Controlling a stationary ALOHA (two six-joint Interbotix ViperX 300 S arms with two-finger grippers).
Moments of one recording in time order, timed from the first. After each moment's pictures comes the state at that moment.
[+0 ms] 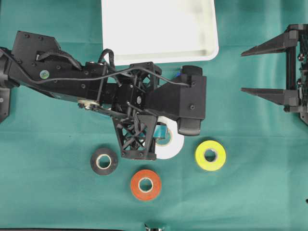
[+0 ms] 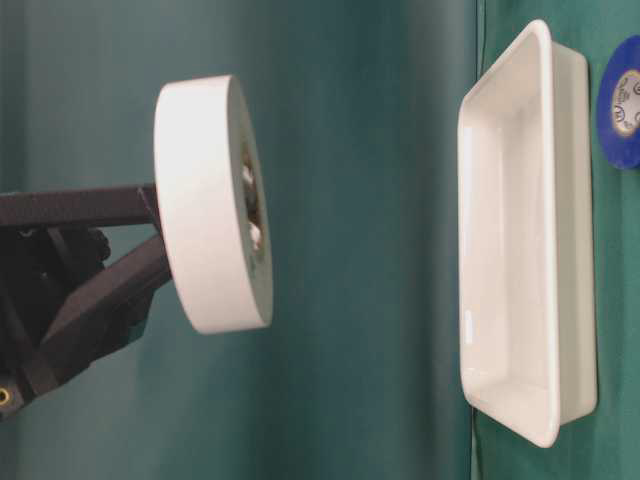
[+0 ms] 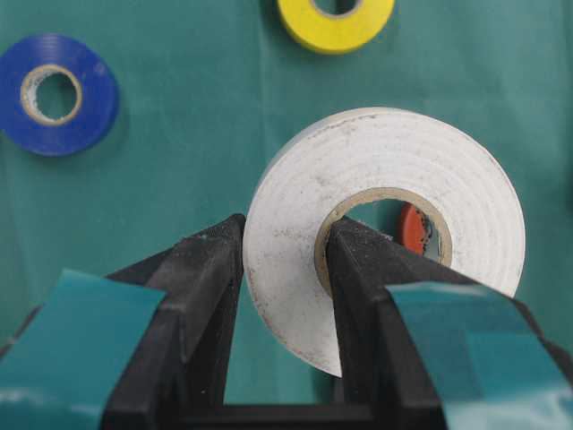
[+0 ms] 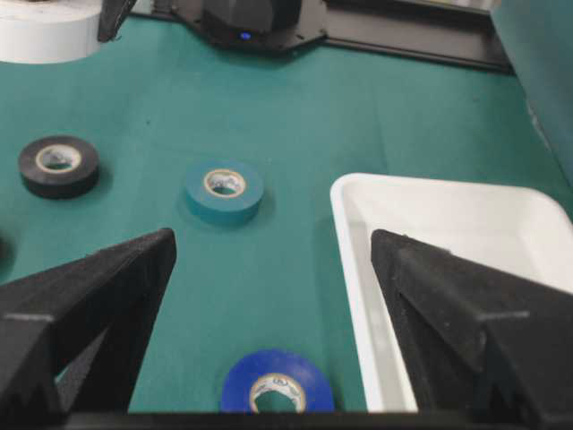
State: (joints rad) left arm -0.16 0.08 -0.11 0.00 1.04 -0.11; right arm -0.04 -0.89 1.13 -0.02 -0.08 0.02
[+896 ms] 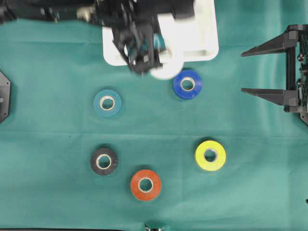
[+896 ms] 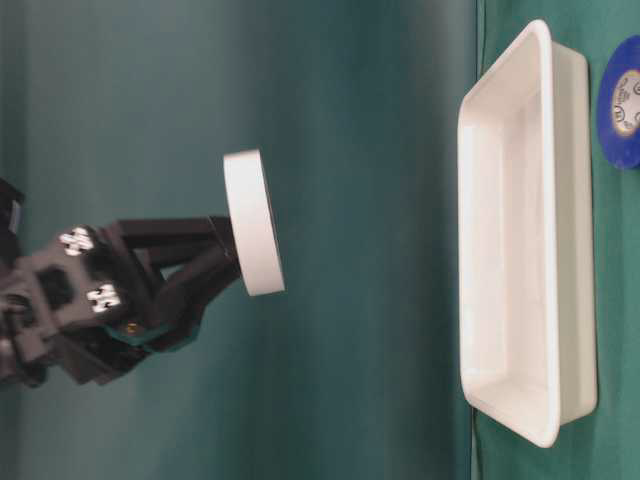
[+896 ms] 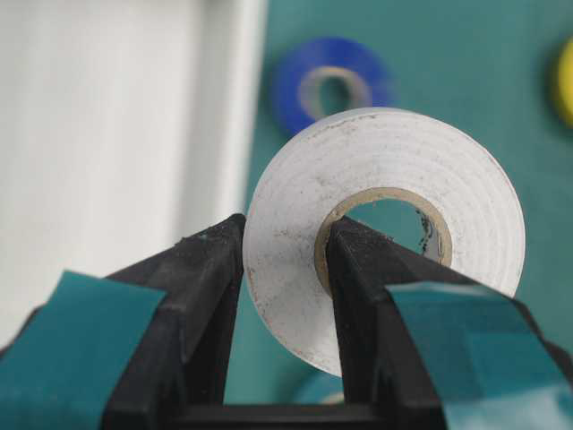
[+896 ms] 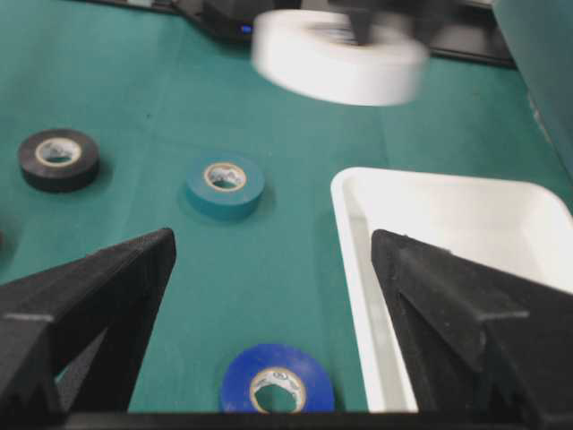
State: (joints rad) left arm 0.19 0.02 -0.01 0.01 0.97 -0.10; right arm -0.04 -0.89 1.13 -0.02 -0.07 0.01
